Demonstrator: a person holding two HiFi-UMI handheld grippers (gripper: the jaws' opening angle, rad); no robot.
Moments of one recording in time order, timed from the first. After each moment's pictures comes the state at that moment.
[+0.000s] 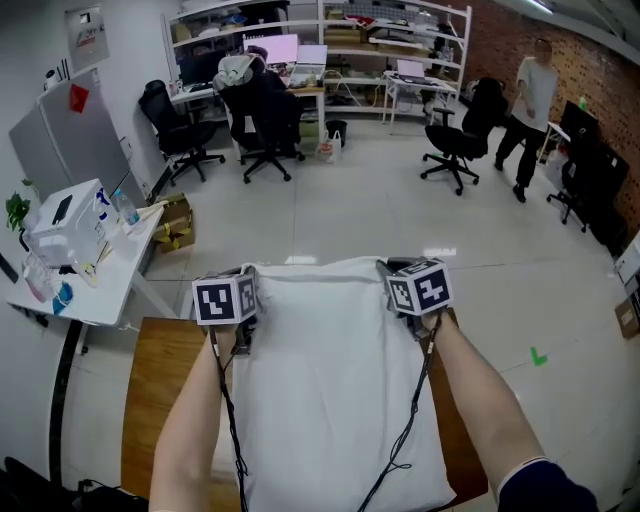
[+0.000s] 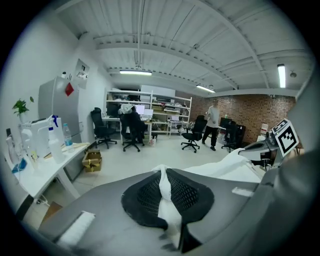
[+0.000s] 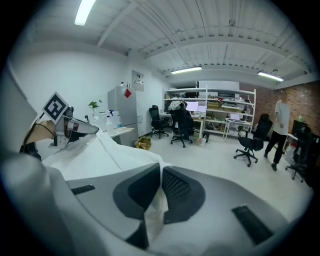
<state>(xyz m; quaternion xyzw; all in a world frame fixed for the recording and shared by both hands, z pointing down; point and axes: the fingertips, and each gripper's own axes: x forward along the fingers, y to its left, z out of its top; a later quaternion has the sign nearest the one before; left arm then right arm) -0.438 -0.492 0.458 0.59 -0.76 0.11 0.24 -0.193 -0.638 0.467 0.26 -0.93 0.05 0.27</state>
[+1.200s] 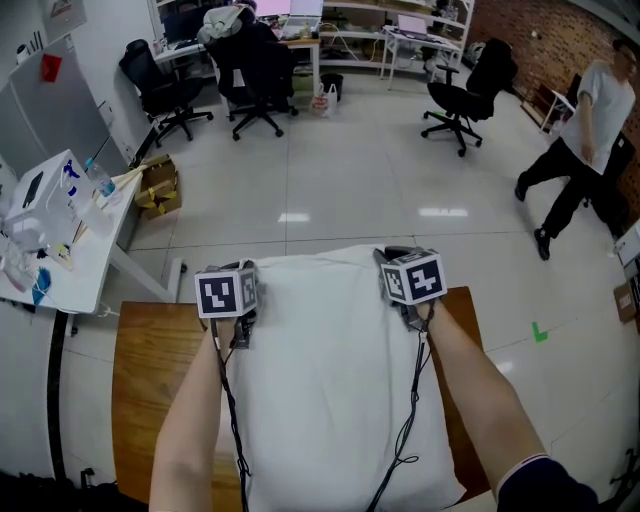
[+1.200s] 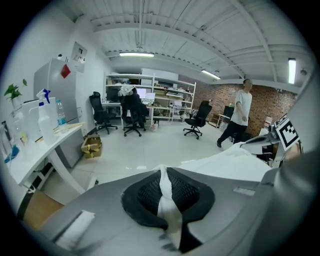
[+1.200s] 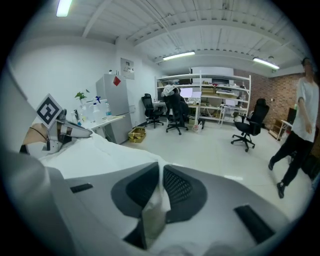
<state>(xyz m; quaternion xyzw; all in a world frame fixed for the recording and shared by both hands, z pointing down) -0.462 -0.517 0.578 0.58 -0.74 0.16 0.30 -0.212 -0.673 0.576 0.29 -0.90 0.10 0.32</state>
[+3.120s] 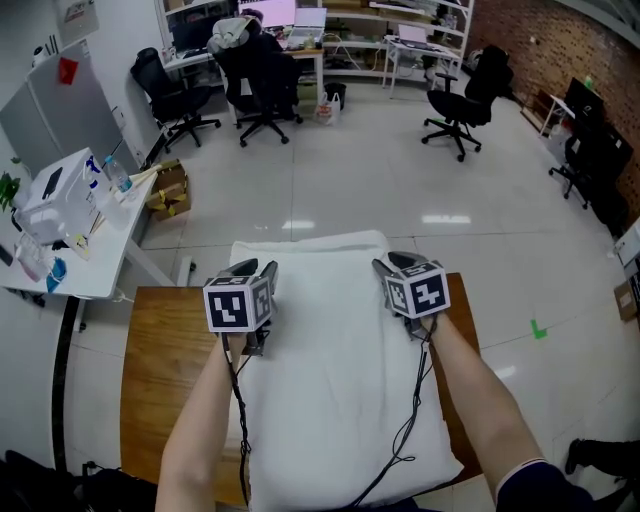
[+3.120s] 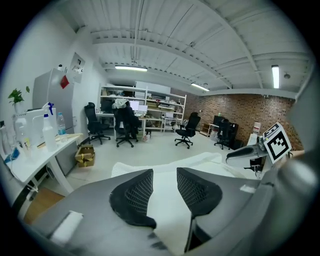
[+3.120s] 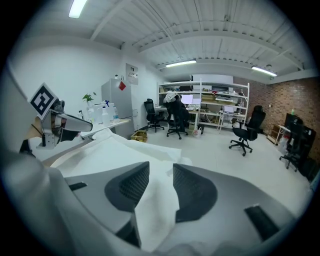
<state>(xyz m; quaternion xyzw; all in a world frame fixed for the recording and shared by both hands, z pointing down) -0.392 -0.464 0.509 0.62 -0.74 0.11 0.24 -0.180 -0.598 0.539 0.29 -0.91 0.07 0.29</state>
